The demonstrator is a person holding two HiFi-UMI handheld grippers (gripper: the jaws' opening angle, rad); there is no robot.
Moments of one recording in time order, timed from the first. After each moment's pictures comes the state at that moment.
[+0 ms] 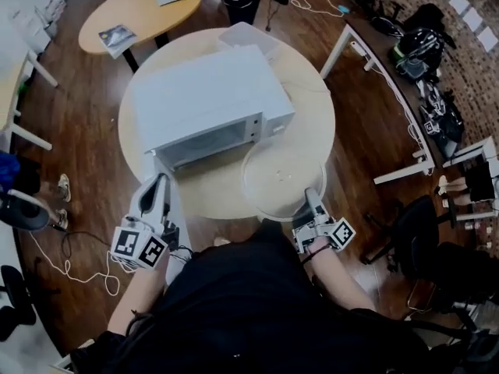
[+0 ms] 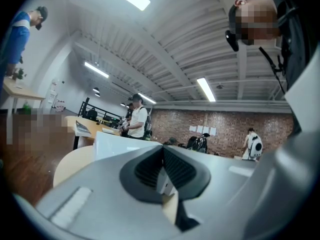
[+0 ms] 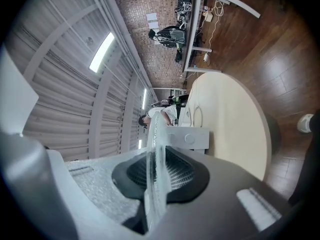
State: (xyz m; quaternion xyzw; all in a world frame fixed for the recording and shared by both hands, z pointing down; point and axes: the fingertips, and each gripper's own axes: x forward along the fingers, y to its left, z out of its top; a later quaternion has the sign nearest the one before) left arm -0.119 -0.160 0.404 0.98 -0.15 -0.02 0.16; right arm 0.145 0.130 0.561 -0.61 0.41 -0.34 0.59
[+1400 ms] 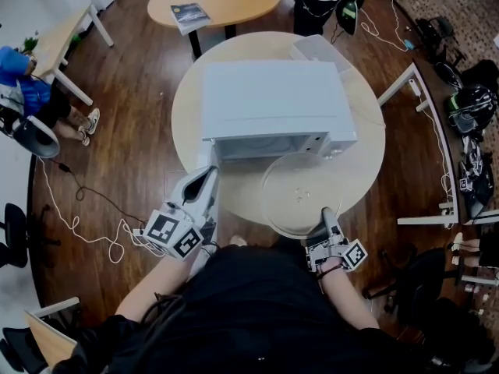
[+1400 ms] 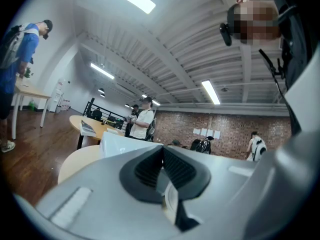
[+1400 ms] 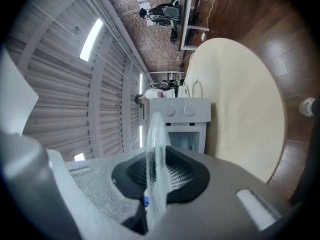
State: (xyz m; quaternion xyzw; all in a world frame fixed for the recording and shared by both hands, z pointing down) left arm -0.144 -0.169 0.394 0.97 -0.19 -0.03 0.16; right arm 0.092 0.060 0.564 -0.55 0.46 -0.41 0.56
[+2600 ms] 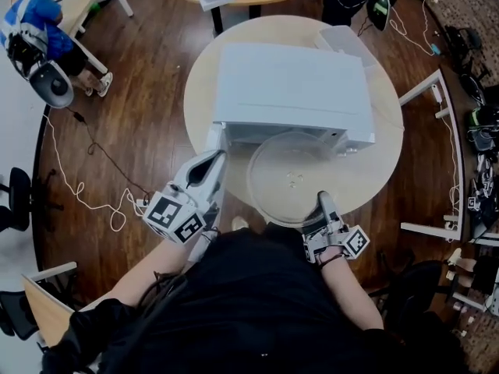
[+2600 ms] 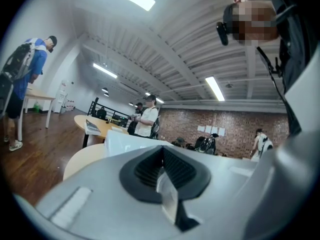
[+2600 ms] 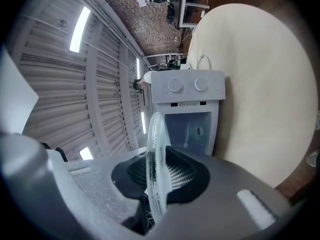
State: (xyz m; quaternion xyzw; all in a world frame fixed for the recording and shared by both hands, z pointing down) left arm -0.141 -0.173 0.395 0.96 -0.21 -0.01 0.16; right arm 0.074 0.004 0.536 -0.48 0.51 -0.47 0.53
